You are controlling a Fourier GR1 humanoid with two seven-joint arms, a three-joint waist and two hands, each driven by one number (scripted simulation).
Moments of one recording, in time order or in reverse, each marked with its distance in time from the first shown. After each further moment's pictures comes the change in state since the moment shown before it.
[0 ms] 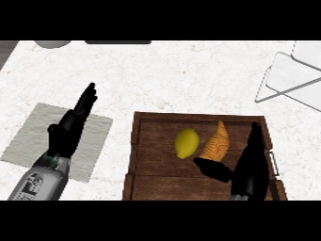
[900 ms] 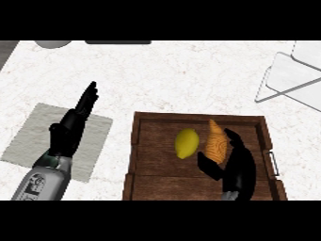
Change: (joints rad) left arm 0.004 -0.048 0.044 -0.020 -0.061 -0.035 0.025; right arm -0.016 0.001 0.007 0.145 -0.102 -0.041 -0.073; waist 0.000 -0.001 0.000
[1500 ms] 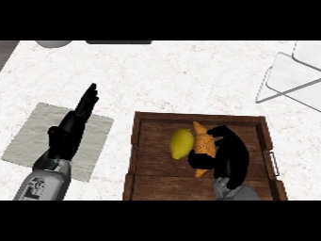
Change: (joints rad) left arm 0.025 -0.032 0.030 -0.028 -0.034 -0.039 0.009; right arm -0.125 -0.002 0.007 0.117 0.076 0.053 0.006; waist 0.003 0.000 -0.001
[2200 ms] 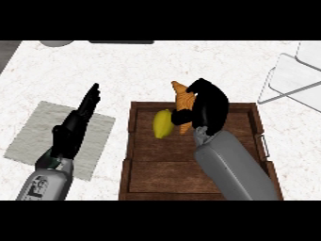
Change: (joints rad) left arm -0.008 -0.016 0.006 0.015 -0.021 -0.011 0.000; right arm -0.467 -0.003 -0.035 0.255 -0.041 0.066 -0.012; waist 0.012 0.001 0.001
